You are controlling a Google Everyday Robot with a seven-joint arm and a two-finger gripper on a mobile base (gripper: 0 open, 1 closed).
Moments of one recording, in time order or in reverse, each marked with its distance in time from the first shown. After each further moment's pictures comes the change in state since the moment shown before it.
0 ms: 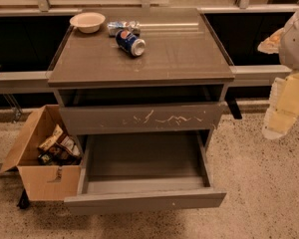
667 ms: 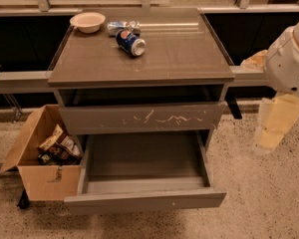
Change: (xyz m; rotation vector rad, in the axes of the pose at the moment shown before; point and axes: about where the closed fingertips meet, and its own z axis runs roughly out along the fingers) arm -0.006 0.016 0.035 -0.053 -0.060 -0.090
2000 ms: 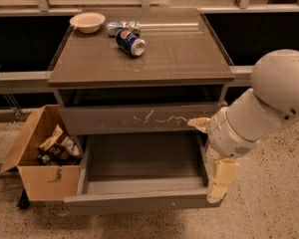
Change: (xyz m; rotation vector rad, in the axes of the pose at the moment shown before) arm -0.032 0.064 0.156 -0.169 -0.188 -0.188
